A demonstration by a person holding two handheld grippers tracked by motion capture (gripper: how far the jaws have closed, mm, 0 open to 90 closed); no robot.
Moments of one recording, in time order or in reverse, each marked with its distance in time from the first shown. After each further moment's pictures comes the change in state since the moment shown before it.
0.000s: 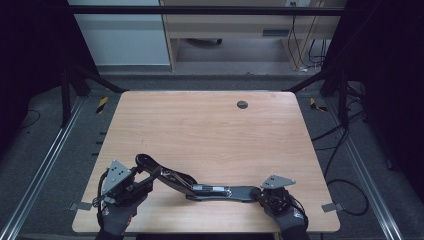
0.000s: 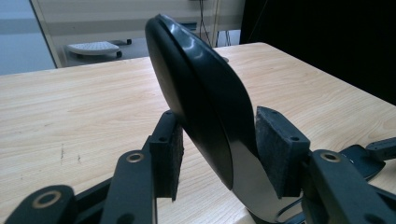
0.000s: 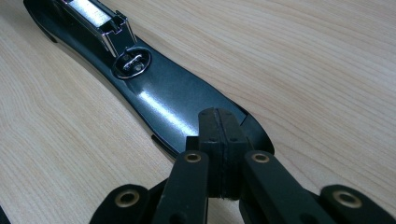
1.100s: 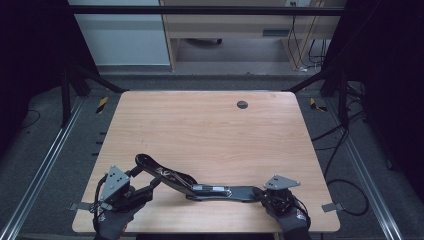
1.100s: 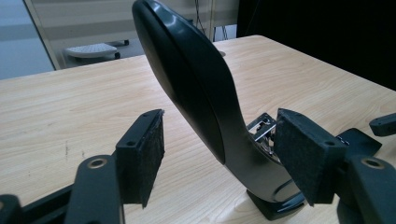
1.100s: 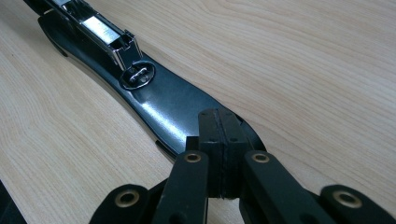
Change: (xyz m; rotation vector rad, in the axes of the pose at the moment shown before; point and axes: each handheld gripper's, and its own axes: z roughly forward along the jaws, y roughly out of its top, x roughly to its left) left arm -0.001 -0.006 -0.009 0.007 -0.009 0.046; right arm 0.001 0.001 -0.011 -0.046 -0.003 0.007
